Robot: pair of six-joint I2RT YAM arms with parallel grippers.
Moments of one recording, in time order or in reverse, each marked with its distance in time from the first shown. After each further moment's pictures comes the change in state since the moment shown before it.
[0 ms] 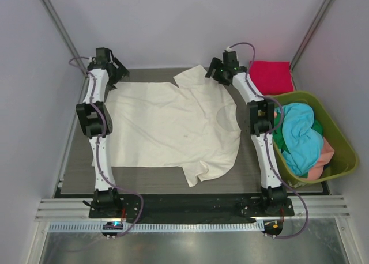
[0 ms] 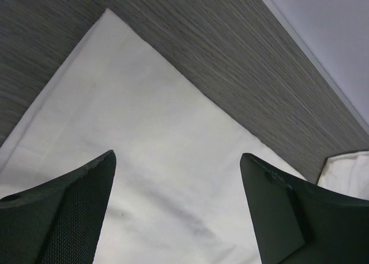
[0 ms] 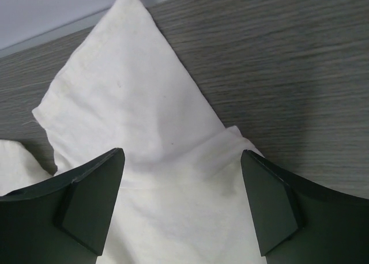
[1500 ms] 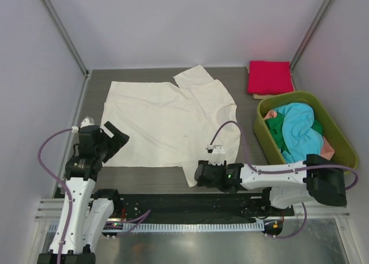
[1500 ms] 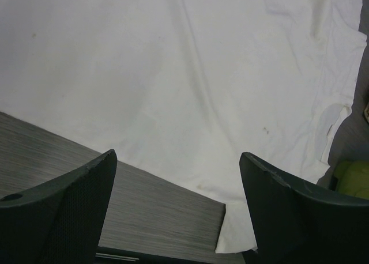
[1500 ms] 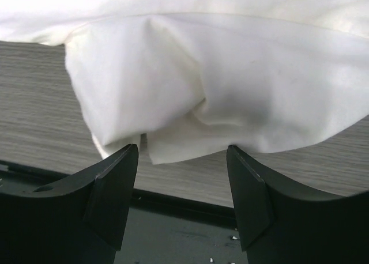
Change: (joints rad) left arm -0.126 -1.912 -1.754 0.039 -0.033 -0.108; right arm 1.098 -1.396 -1.841 0.017 0.587 0.662
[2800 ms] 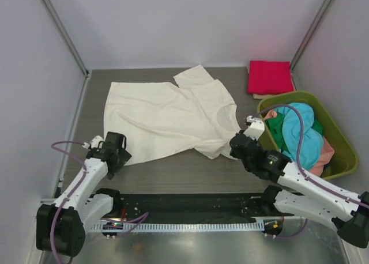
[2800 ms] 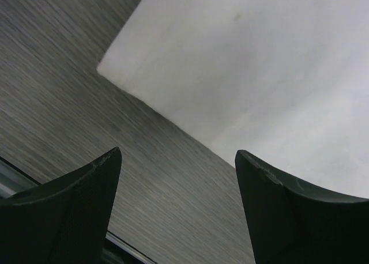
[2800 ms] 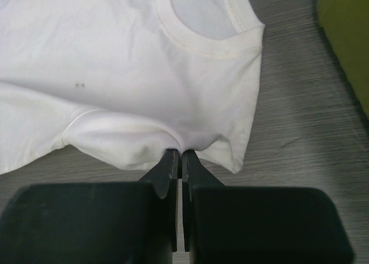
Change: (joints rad) left arm -0.162 0.275 -0.200 -0.029 -0.379 -0.260; right arm -0.410 -0.442 0.032 -0.115 0.166 -0.328
